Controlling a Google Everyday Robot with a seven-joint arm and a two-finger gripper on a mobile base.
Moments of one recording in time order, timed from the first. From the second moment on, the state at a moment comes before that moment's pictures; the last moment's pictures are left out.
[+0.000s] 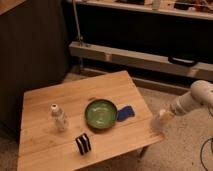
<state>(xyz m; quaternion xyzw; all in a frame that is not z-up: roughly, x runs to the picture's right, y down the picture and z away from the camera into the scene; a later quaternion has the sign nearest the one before) 0.329 0.150 0.785 -0.34 -0.08 0.40 0.85</state>
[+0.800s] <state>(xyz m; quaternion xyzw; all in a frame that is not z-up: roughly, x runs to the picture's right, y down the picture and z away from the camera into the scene) 0.320 0.146 0.769 -0.33 -0.09 0.39 0.85</state>
